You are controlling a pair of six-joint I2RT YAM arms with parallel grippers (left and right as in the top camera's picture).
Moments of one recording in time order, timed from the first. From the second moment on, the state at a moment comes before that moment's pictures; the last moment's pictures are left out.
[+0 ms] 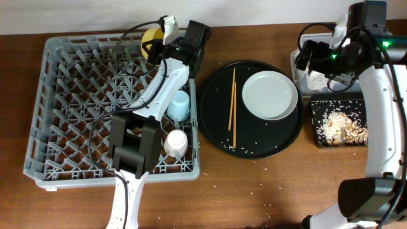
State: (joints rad) left arm -0.41 2.36 2.10 -0.71 -1.19 -0.17; right arm -0.12 1.75 1.89 -1.22 -0.18 0.22
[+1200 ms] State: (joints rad) left arm -0.59 2.19 2.06 -0.82 -0.41 0.00; right arm -0.12 1.75 1.89 -1.22 -0.18 0.22
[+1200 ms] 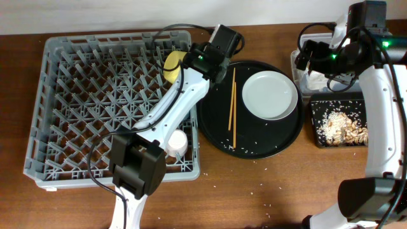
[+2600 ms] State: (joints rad) left arm -0.64 2.46 2.08 -0.94 -0.02 -0.32; right arm -0.12 1.75 1.89 -1.22 -0.18 0.22
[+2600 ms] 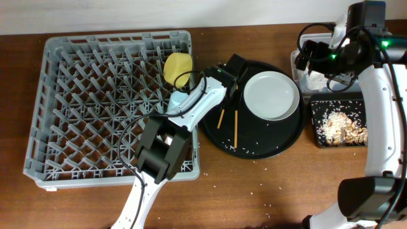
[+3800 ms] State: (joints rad) left arm -0.16 2.70 2.96 -1.61 -0.10 -0.12; right arm -0.12 1.75 1.89 -1.22 -0.18 0.22
